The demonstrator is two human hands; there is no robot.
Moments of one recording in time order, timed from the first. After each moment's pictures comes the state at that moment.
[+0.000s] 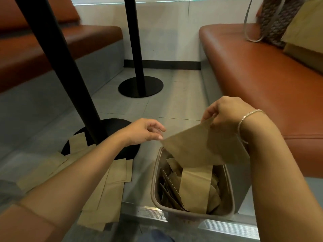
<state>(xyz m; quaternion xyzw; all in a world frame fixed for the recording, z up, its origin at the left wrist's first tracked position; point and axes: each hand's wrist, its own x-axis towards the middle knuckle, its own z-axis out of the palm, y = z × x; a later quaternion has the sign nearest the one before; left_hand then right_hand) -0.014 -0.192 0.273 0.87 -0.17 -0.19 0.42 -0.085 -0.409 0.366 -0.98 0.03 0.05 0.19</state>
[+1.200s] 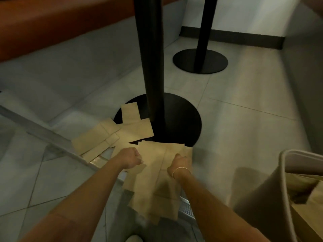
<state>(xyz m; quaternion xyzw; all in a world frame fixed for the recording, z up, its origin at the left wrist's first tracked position) 0.002 0.076 0.064 0.92 0.18 -0.27 0.23 0.013 -0.097 0.030 -0.95 0.03 0.26 0.19</state>
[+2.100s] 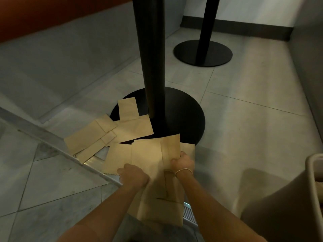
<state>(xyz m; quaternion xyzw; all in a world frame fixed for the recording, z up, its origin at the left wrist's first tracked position) -0.006 0.042 -0.034 0.87 0.40 -0.21 0.19 0.037 -0.092 -0.019 -0.89 0.14 0.18 0.39</state>
